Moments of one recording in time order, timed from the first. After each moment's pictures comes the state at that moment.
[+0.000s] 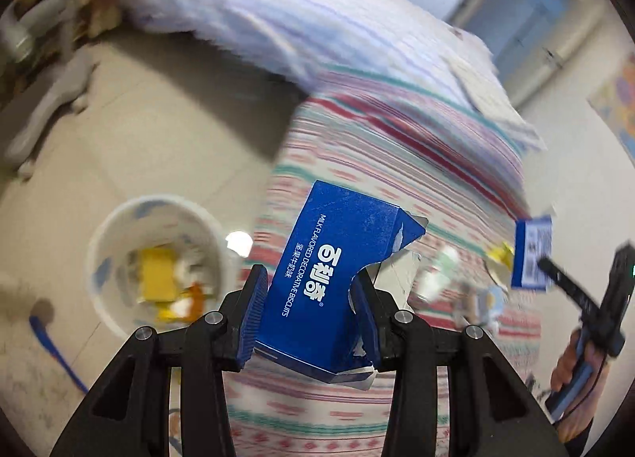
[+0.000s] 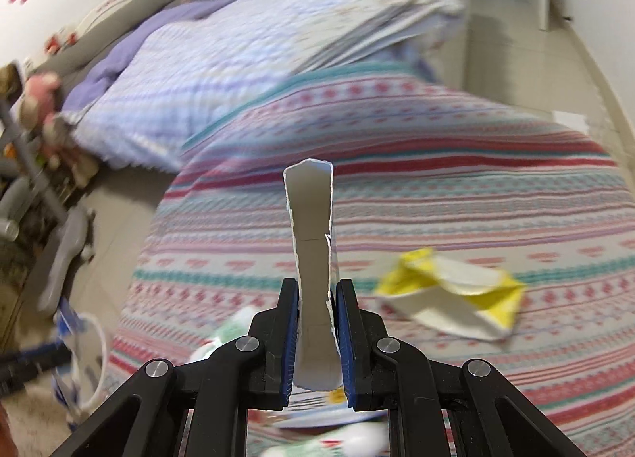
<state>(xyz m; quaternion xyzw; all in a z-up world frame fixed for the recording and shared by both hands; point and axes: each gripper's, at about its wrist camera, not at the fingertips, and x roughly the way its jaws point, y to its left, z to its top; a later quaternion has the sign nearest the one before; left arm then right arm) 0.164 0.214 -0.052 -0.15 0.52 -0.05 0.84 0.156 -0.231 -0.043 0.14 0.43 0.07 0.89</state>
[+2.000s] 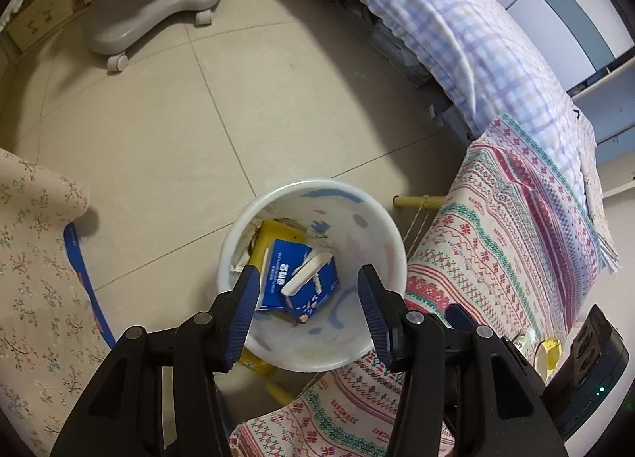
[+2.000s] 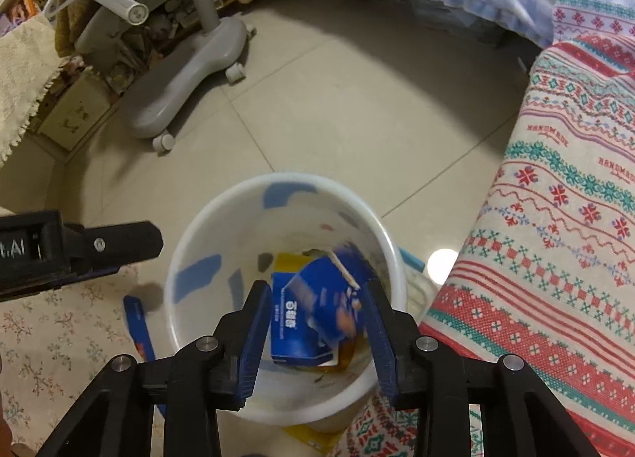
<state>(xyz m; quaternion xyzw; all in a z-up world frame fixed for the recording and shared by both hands) 0.183 0.363 -0.117 -0.25 0.57 0.12 0.77 0.199 0.171 -0.149 0.01 0.52 0.30 0.80</state>
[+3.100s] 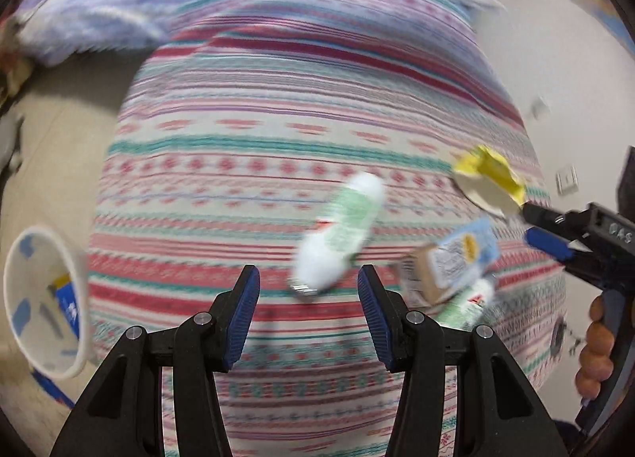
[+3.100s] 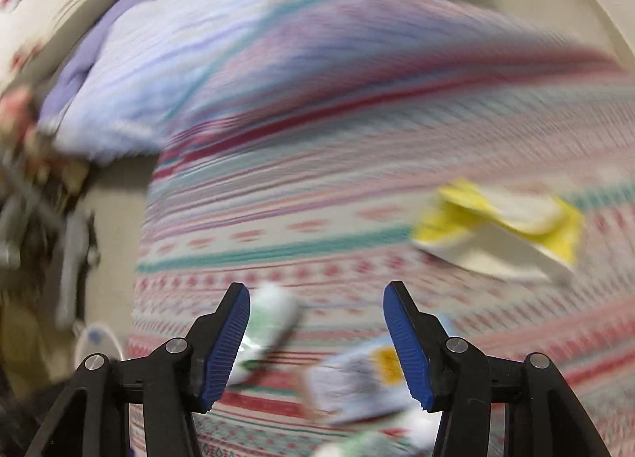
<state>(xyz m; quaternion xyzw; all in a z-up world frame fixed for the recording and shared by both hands) 0.199 -0.011 -0.122 0.01 0.59 -0.16 0.80 0.175 -0.258 -0.097 0.27 0.51 0.00 0.82</state>
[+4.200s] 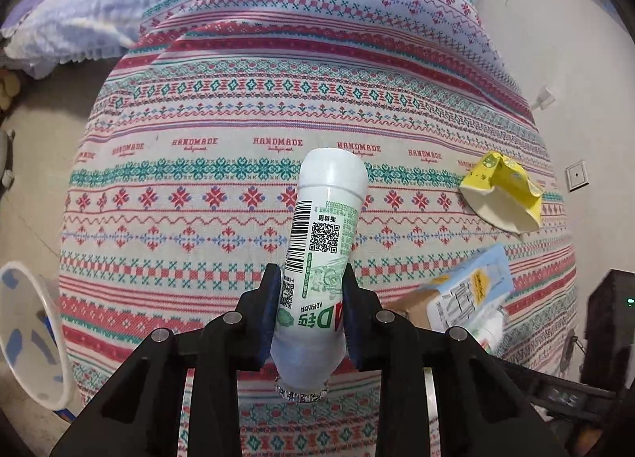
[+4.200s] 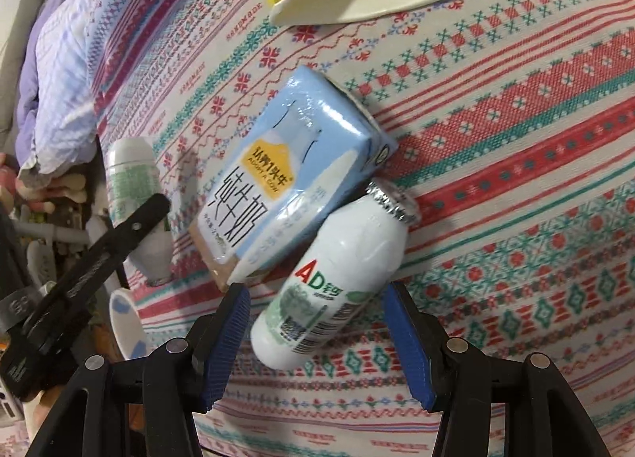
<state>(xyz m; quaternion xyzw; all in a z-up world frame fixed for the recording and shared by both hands) 0.225 -0.012 -0.139 0.01 0.59 -0.16 0.79 0.111 -0.262 -0.186 0.41 0.61 0.01 0.68</state>
